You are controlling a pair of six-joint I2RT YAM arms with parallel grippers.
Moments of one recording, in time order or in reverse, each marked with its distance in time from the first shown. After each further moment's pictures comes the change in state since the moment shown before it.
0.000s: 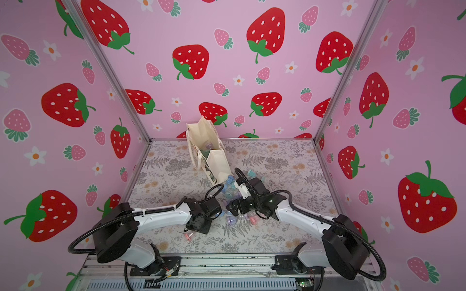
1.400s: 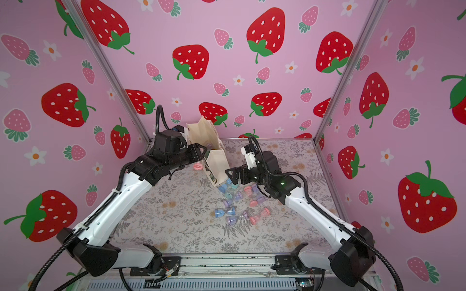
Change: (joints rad) left arm 0.443 -0.125 0.740 0.177 0.173 0.032; right arm -0.134 -0.040 0.373 -0.057 0.030 0.024
